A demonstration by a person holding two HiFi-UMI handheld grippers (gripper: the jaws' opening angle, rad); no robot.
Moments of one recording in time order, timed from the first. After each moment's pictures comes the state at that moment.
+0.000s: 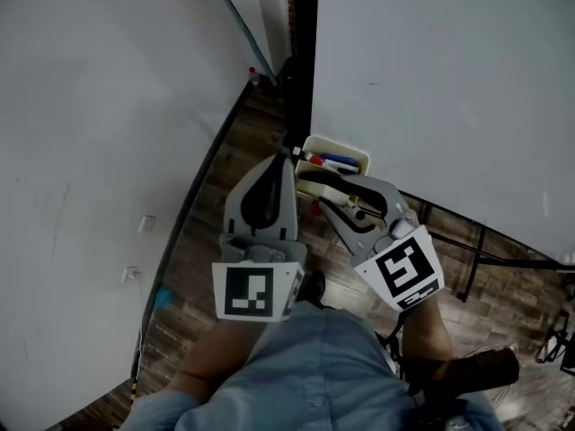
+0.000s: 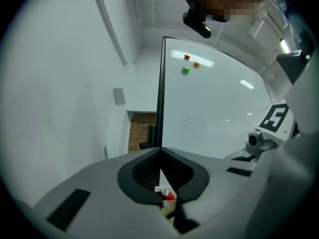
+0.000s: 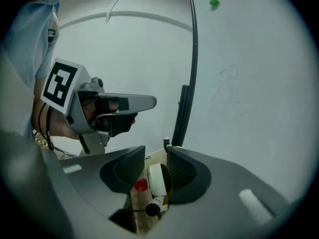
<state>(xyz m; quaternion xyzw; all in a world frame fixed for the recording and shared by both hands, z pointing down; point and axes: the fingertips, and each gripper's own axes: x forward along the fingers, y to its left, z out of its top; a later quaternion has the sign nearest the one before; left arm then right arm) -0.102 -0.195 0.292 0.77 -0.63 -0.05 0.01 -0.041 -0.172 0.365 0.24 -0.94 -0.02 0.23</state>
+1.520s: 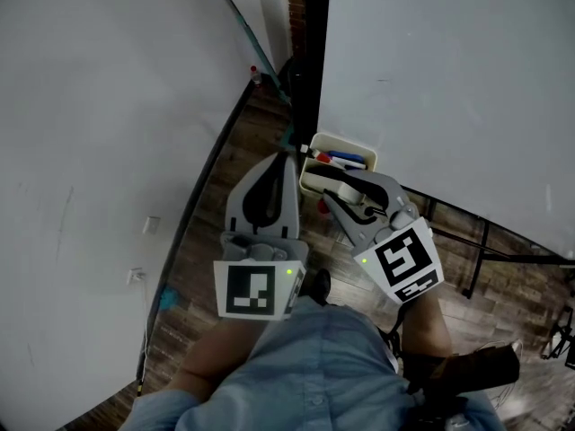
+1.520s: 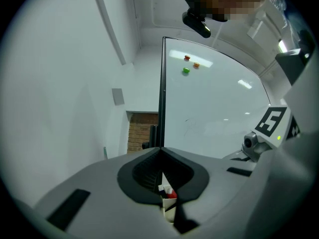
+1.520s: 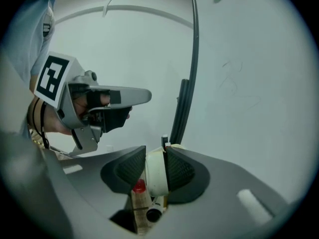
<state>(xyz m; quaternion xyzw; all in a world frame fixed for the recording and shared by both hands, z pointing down) -0.111 -0.193 0.294 0.78 -0.62 -0.04 0.00 -0.048 -0.180 0.374 0.26 -0.94 -0.01 0.24</state>
